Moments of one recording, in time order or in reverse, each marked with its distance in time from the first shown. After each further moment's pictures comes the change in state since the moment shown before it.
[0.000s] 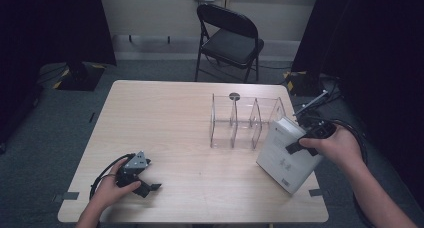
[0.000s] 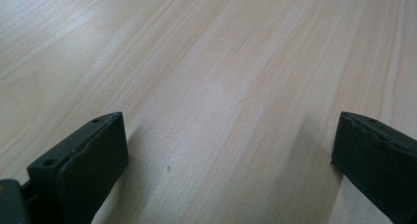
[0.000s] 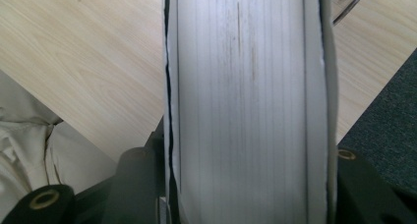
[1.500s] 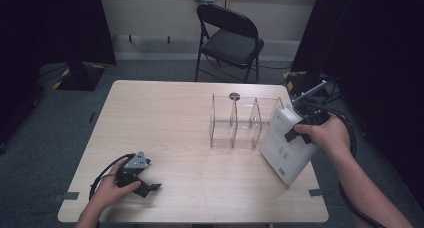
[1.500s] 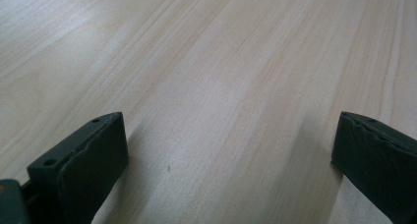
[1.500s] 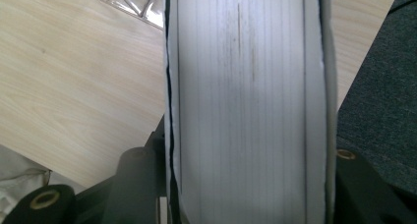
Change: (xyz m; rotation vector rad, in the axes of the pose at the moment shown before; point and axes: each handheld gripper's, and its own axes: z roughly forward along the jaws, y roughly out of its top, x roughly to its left) left arm 0.001 0.000 -0.001 0.008 -0.008 0.005; right arm -0.017 0.026 0.007 0.009 -0.069 0.189
